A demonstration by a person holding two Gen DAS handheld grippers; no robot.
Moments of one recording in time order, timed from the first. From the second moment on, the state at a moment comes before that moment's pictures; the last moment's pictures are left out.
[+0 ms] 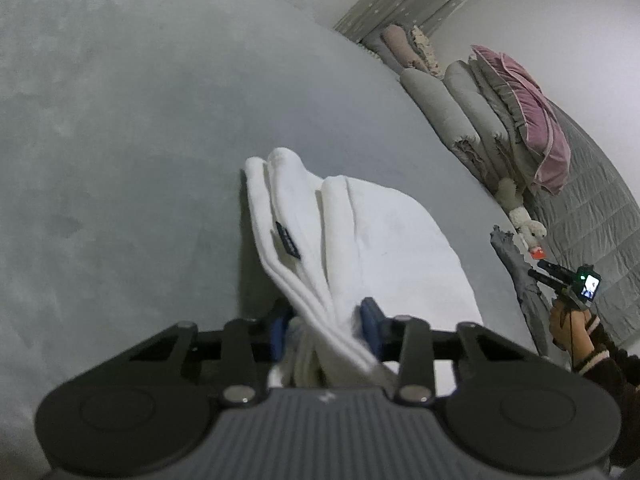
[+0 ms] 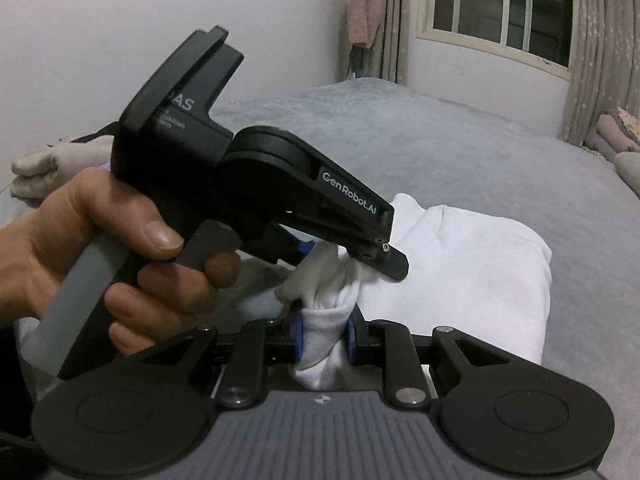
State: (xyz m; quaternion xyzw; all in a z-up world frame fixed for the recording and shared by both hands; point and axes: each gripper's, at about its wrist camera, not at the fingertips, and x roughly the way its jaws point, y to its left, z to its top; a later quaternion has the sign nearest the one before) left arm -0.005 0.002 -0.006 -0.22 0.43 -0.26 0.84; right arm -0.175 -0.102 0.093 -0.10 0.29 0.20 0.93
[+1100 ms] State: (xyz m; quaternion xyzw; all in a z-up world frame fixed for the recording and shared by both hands) left arm -0.017 0.010 -0.002 -0.20 0.41 -0.25 0.85; right arm -0.158 -0.247 0.083 0.22 0.37 0.13 0.89
